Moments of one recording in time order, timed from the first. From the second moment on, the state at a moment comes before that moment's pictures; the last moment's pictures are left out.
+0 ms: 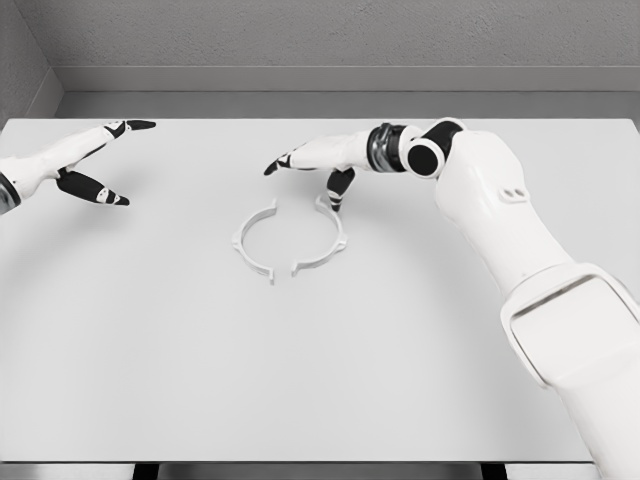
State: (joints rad) left arm -0.66 0.61 -0.35 -0.87 -0.21 -0.61 -0.50; right arm -1.05 0.00 0.60 -0.54 0.75 -0.61 0.61
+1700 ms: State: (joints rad) left arm -0.66 0.61 -0.35 -0.87 -0.21 -0.61 -0.50; right arm -1.06 0.00 0.64 -0.52 0.73 -0.61 0.61
